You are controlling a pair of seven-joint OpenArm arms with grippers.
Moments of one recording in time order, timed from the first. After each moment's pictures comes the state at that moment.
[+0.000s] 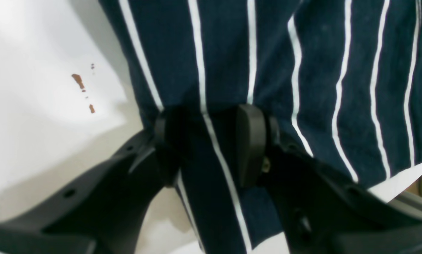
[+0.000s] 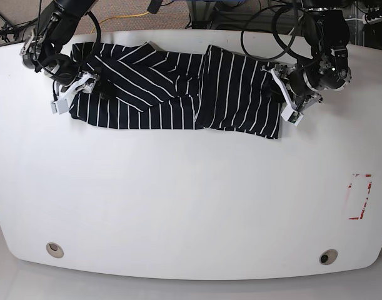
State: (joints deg) left arm 12.0 -9.9 -12.9 98.9 -25.5 -36.3 62.3; right arm -8.2 6.4 42.9 85.7 53.7 41.1 -78.0
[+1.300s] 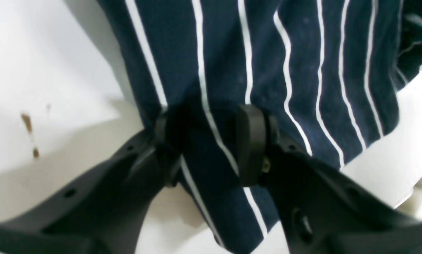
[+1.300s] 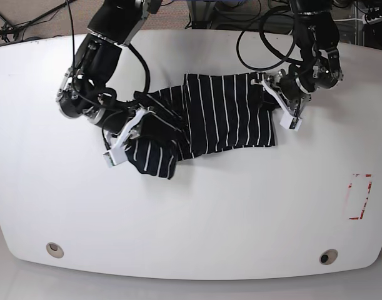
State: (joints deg) left arm 11.9 -4.5 -15.8 93.3 -29.3 -29.9 58.0; right arm 4.3 -8.2 28.3 99.2 52.5 40.9 -83.5
